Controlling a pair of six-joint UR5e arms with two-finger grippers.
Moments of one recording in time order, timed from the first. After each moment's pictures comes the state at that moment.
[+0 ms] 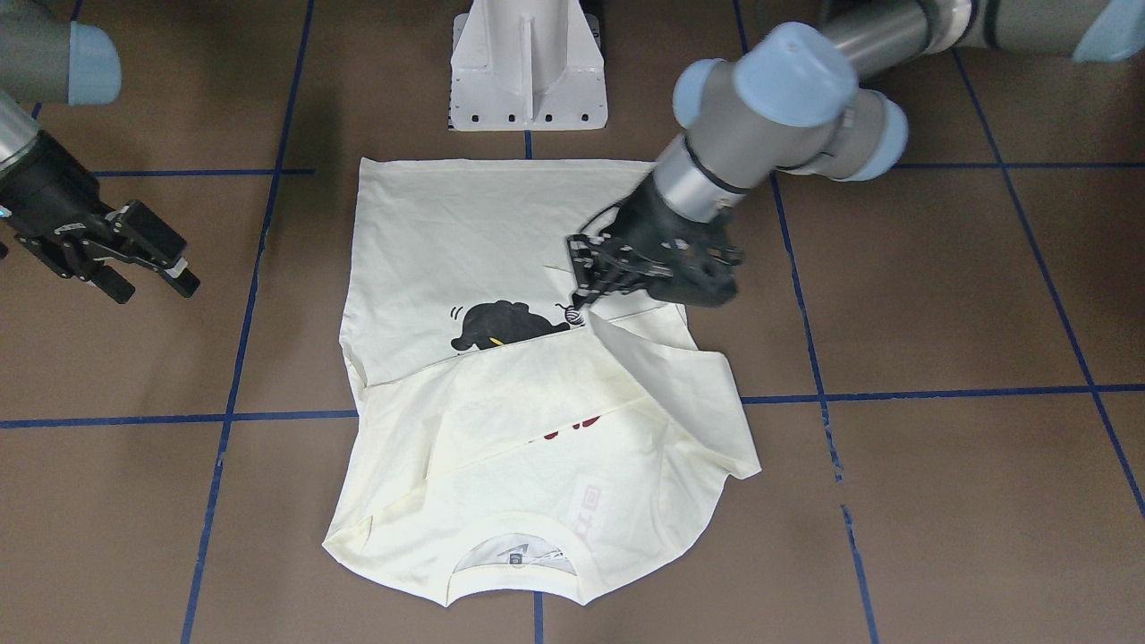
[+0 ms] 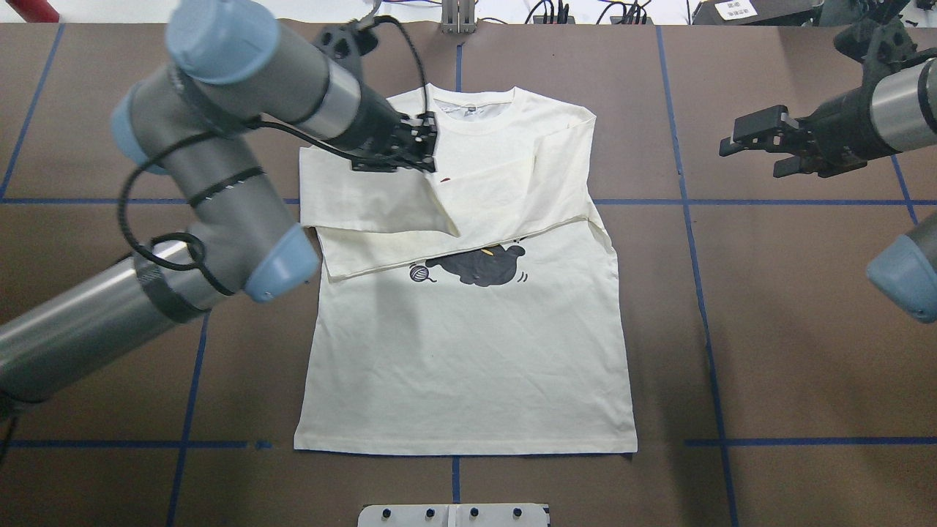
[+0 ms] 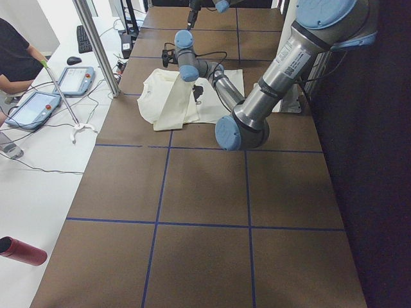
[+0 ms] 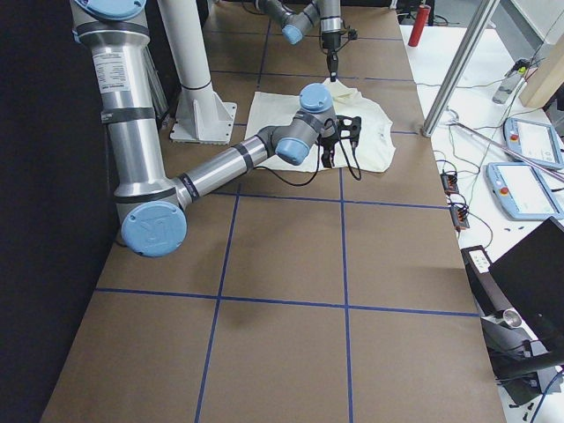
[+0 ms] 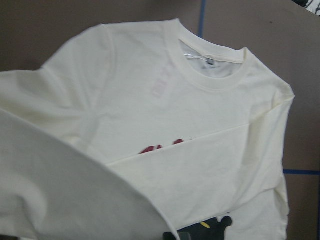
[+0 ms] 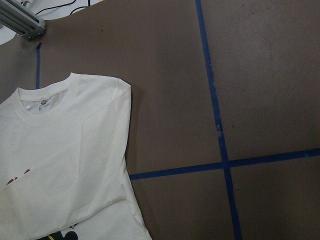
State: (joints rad) left arm -0.68 -2.40 -1.52 -2.07 -2.04 -1.47; right arm 1.06 -1.44 1.91 -1.06 2.22 1.17
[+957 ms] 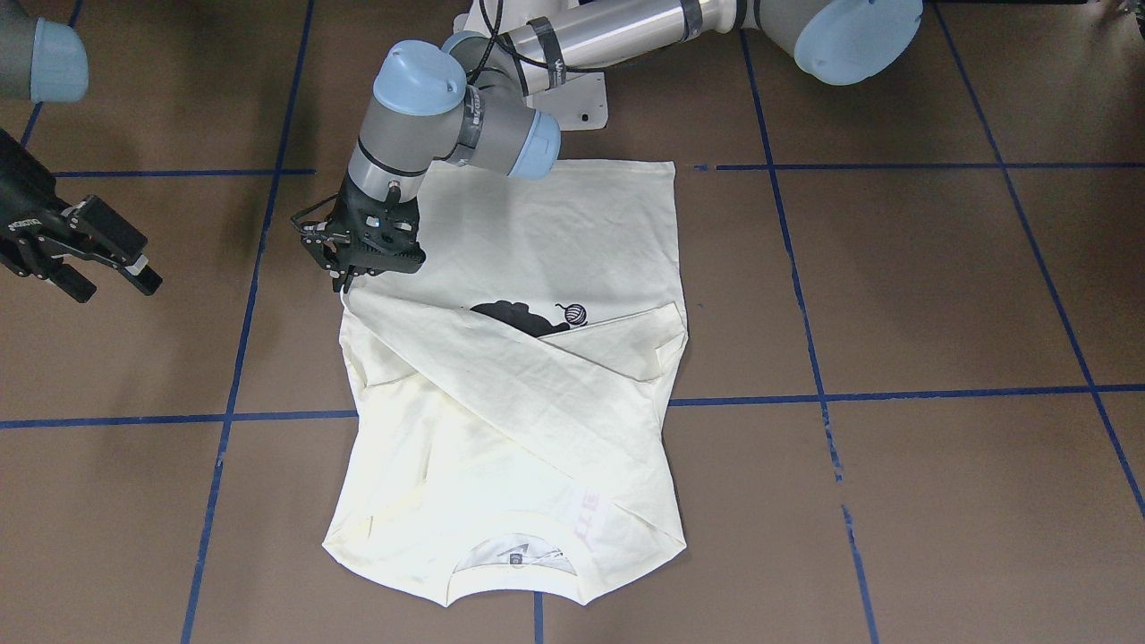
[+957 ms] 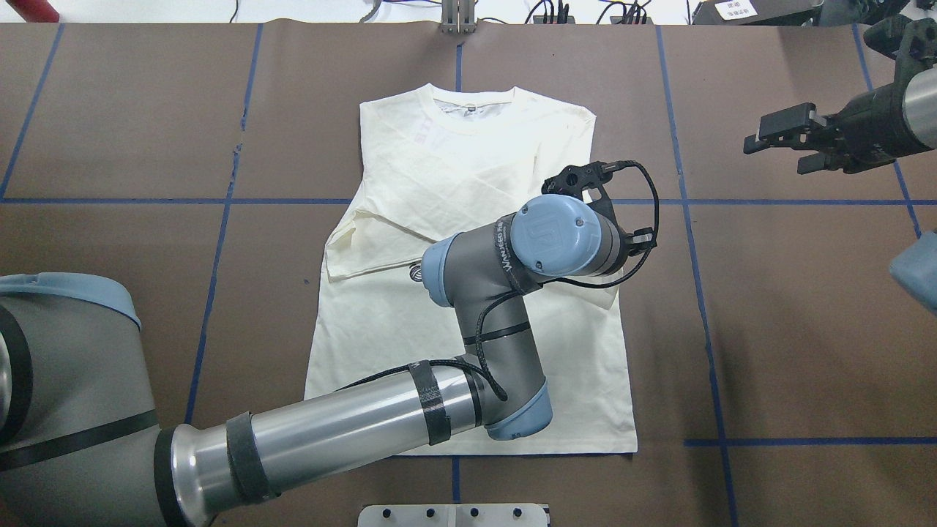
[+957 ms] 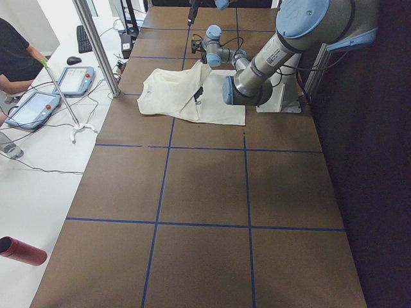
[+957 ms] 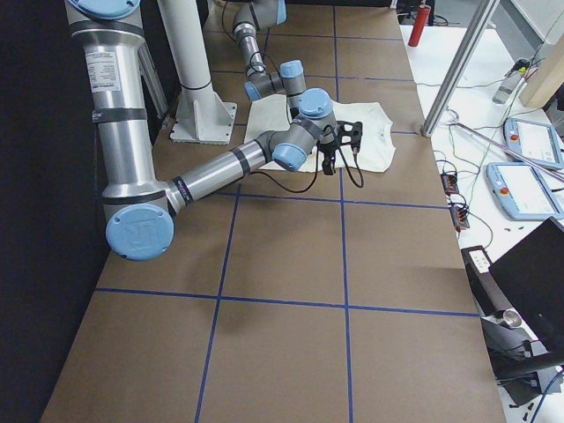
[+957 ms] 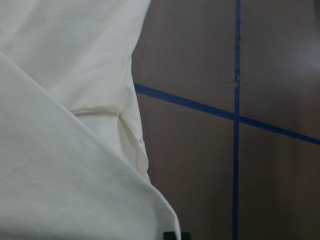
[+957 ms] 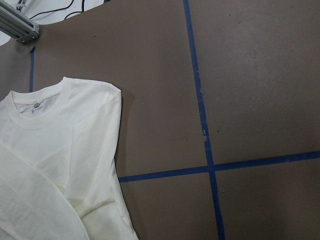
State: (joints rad) left arm -0.39 -2.77 -0.96 -2.31 -1.64 -1.57; right arm 1.09 -1.46 1.92 -1.06 2.22 1.15
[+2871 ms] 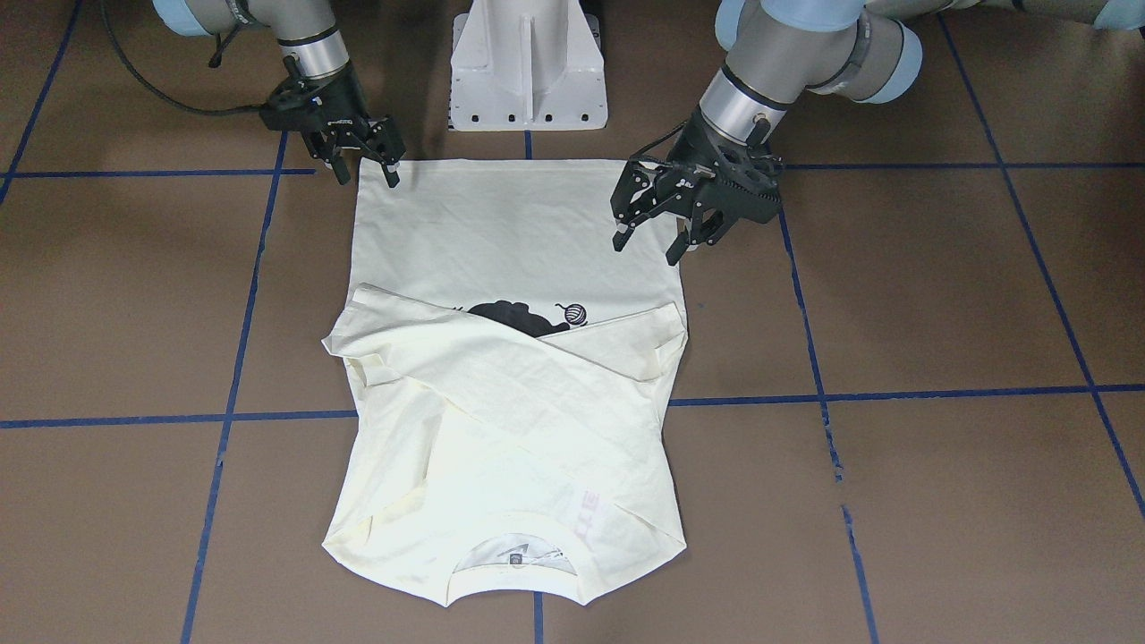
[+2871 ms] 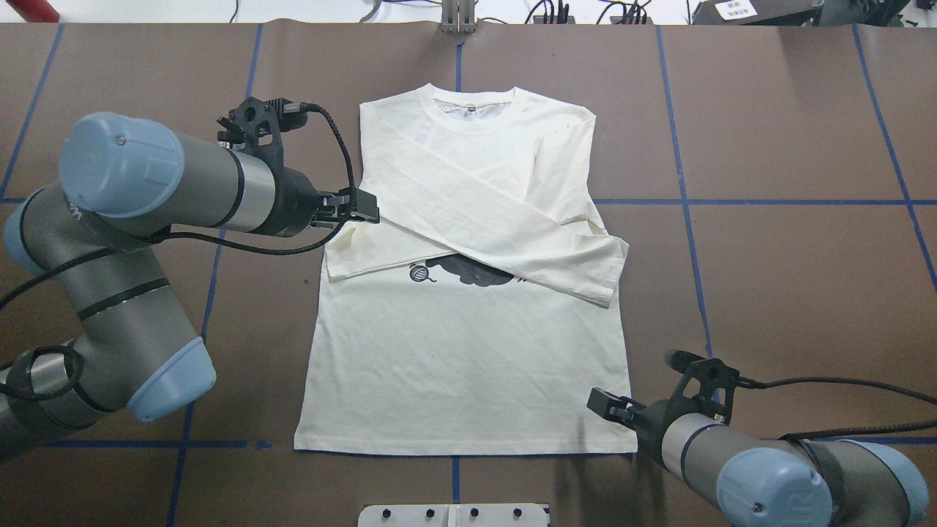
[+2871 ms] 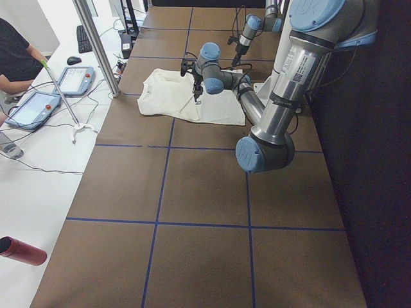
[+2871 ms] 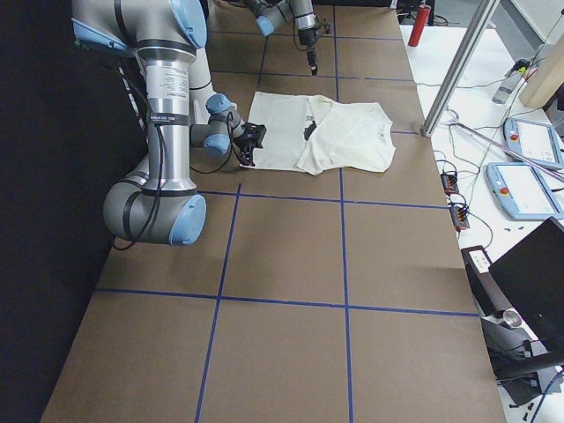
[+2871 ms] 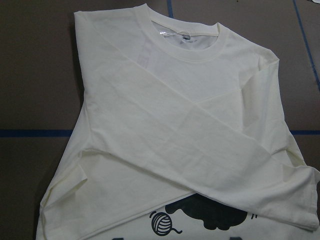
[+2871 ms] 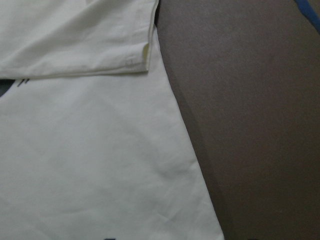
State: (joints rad) left arm -0.65 -2.02 -1.88 -2.01 -1.88 -1.27; right arm 0.07 -1.59 2.09 -1.16 1.27 1.84
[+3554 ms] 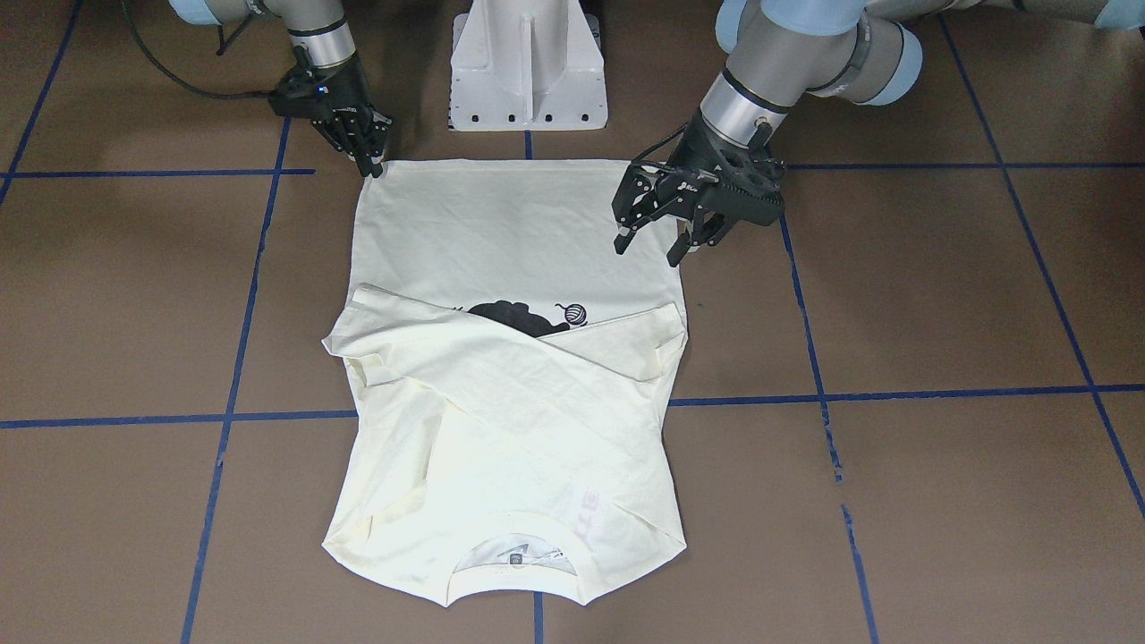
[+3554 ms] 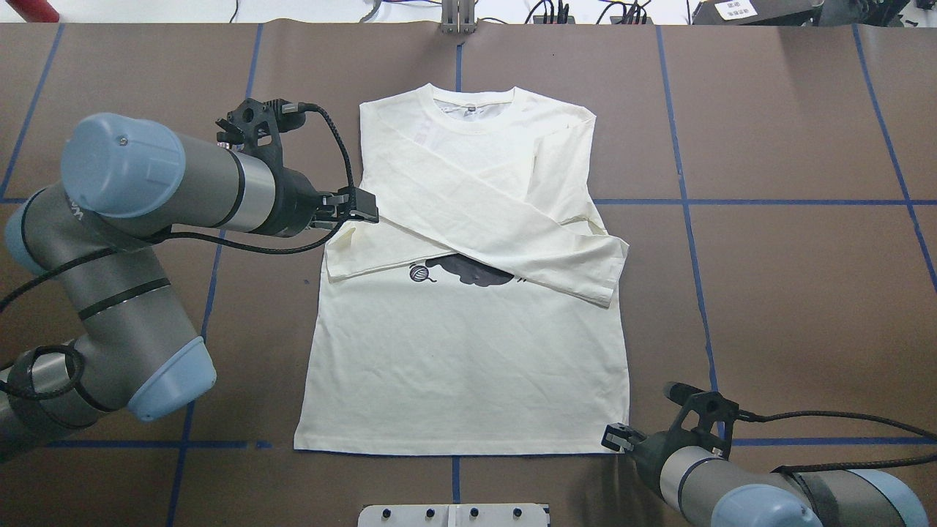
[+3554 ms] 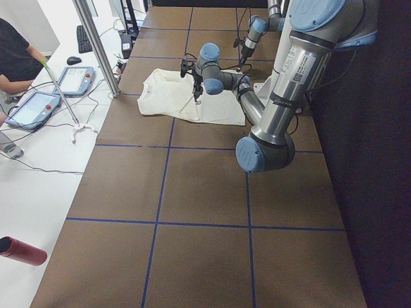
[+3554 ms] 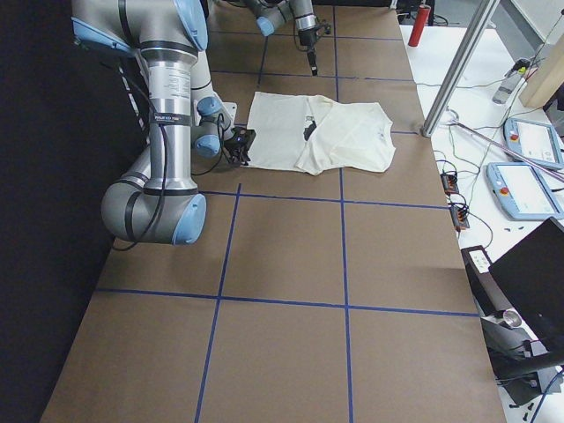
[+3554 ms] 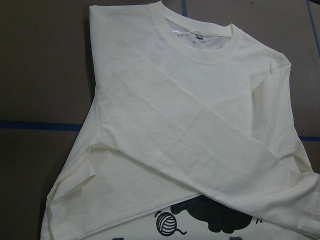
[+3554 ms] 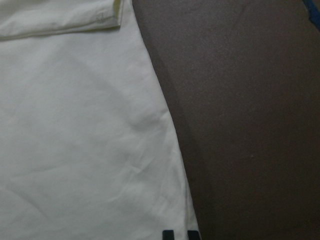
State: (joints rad) left arm -0.65 -2.02 -1.88 -2.02 -1.88 -1.29; right arm 0.00 -1.60 2.09 -1.18 1.25 1.90
